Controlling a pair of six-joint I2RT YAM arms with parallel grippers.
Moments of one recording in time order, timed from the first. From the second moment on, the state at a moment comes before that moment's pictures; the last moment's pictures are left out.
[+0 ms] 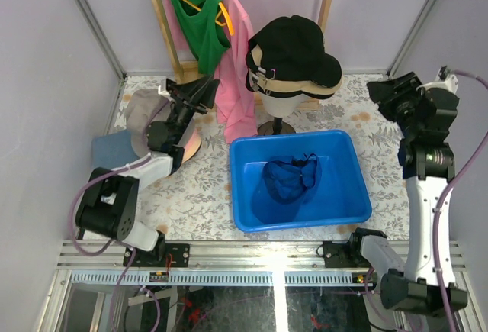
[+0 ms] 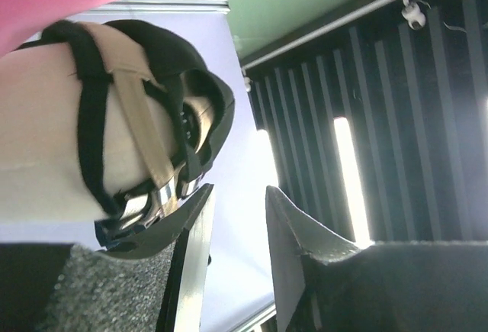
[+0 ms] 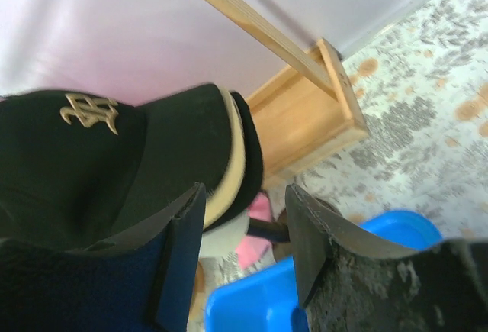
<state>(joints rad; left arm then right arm) -0.27 1.53 0.75 1.44 0.25 -2.10 -0.15 0.99 1.25 -0.41 -0.18 0.78</state>
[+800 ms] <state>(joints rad) -0.49 1.01 0.67 0.24 0.25 -1.45 0.19 0.88 0.75 -0.75 -0.07 0.68</state>
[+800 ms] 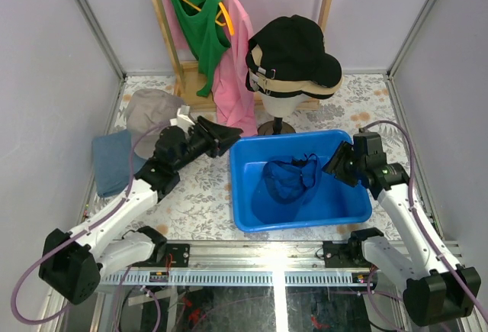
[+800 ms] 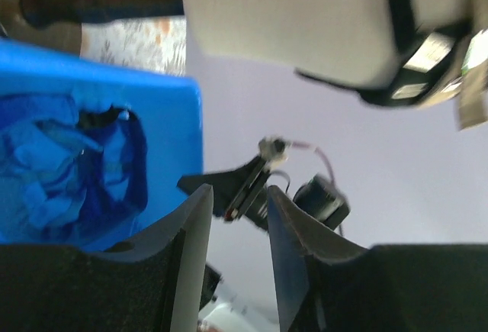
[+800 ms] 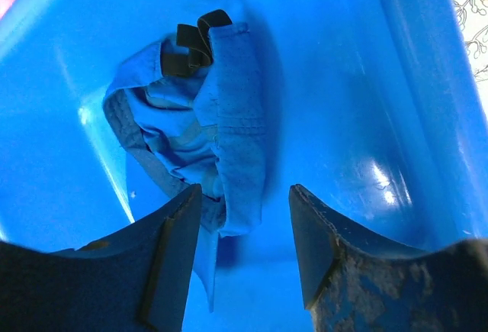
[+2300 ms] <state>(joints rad) -0.75 1.26 0.99 0.01 0.31 -1.30 0.60 0.91 0.91 -0.63 0.05 0.56</state>
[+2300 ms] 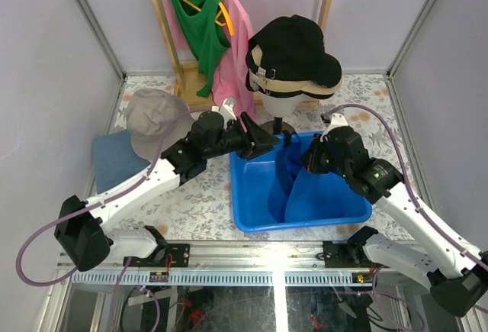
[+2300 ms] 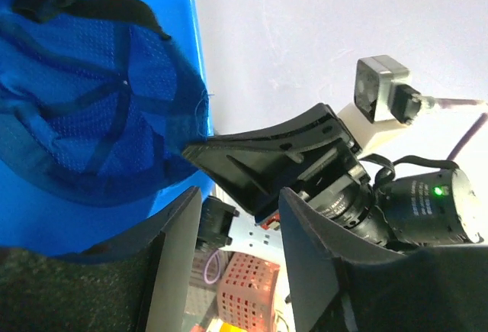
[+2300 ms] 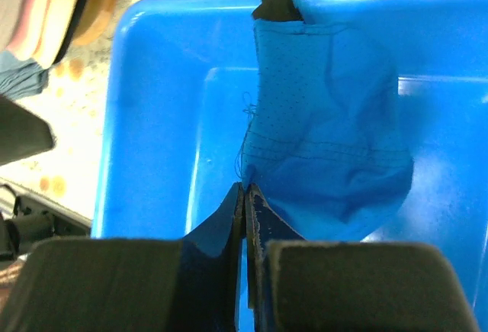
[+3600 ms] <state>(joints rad) -0.73 1.18 0.81 -0.01 0.26 -1.65 1.07 1.01 1.17 -0.67 0.33 0.47</state>
